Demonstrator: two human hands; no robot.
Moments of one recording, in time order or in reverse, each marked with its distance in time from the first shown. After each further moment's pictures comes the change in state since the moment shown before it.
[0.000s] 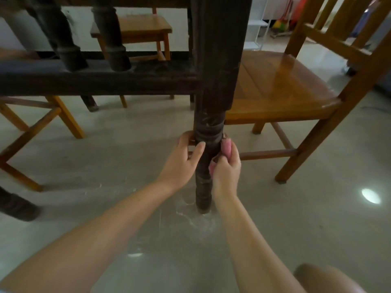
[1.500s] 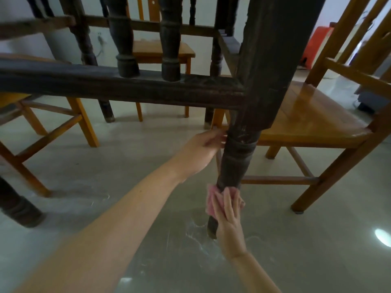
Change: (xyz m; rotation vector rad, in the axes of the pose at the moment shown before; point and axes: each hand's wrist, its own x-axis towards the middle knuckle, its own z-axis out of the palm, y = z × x) left_hand 0.024 0.037 -0.052 -0.198 -0.235 -0.074; right_hand 0.027 0.153 -0.050 -1.144 -0.256 -1.098
